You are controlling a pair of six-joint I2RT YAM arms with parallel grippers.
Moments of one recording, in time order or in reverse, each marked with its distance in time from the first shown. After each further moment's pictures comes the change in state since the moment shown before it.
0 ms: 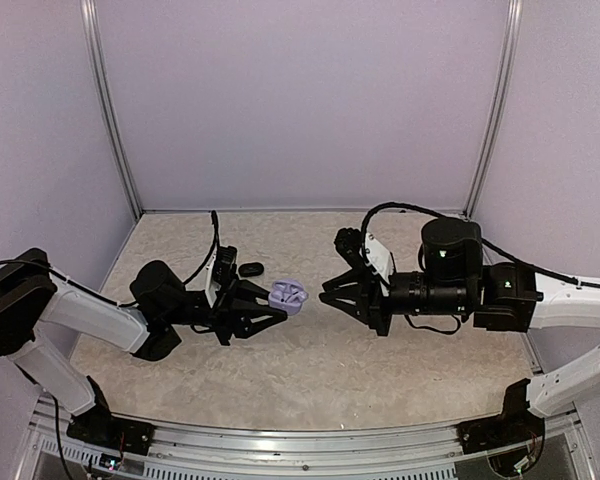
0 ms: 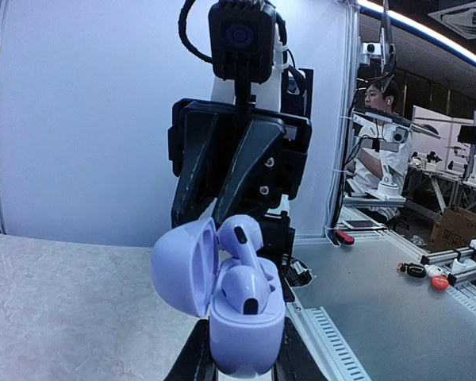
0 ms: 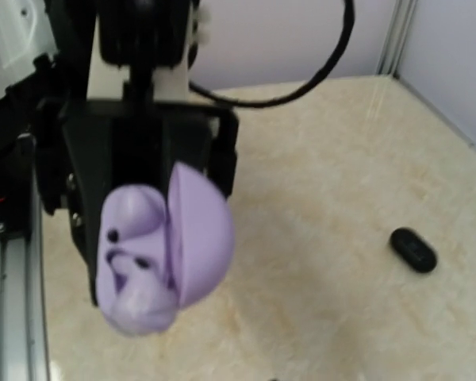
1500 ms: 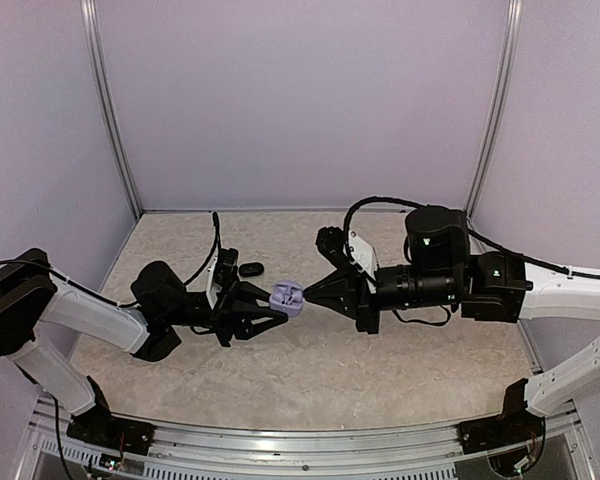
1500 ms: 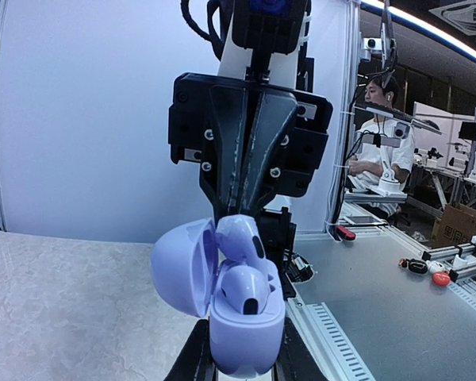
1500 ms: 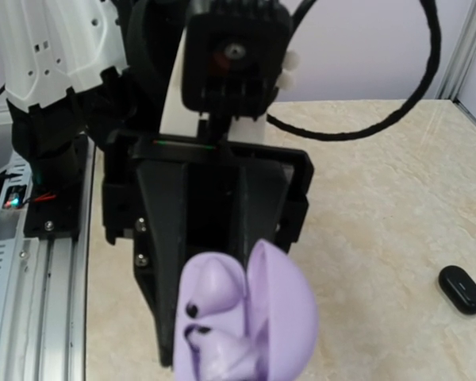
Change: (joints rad) left arm -0.003 0.000 -0.005 -0.011 0.000 0.024; right arm -0.005 0.083 0.097 -0.036 -0.134 -0.046
